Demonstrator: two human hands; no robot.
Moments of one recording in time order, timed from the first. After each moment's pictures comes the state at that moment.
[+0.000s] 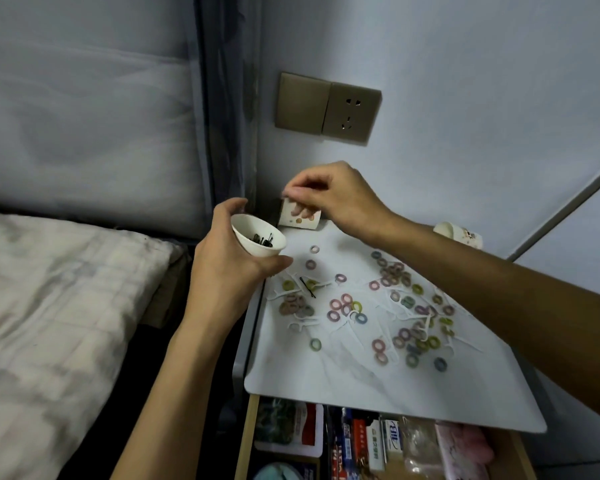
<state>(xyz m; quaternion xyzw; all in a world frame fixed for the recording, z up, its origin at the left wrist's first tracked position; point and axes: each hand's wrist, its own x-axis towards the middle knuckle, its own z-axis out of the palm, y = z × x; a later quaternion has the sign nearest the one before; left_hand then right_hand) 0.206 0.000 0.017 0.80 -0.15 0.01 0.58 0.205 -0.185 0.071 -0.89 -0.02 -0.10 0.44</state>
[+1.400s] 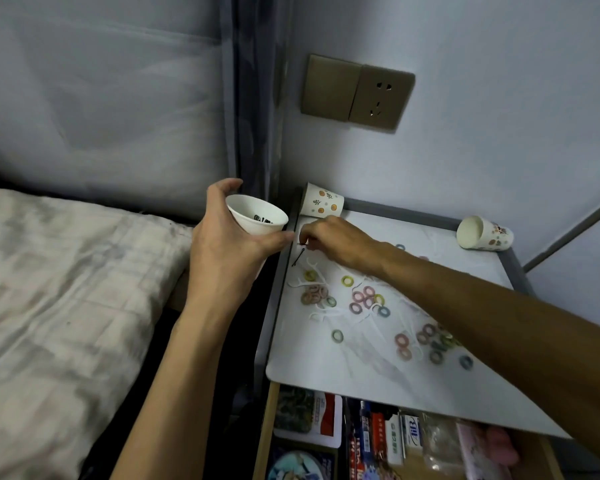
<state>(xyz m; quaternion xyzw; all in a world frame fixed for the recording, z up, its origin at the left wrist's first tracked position) 0.214 0.023 0.019 0.78 -0.11 0.05 0.61 0.244 -0.203 -0.043 -0.99 -0.09 0.01 0.07</state>
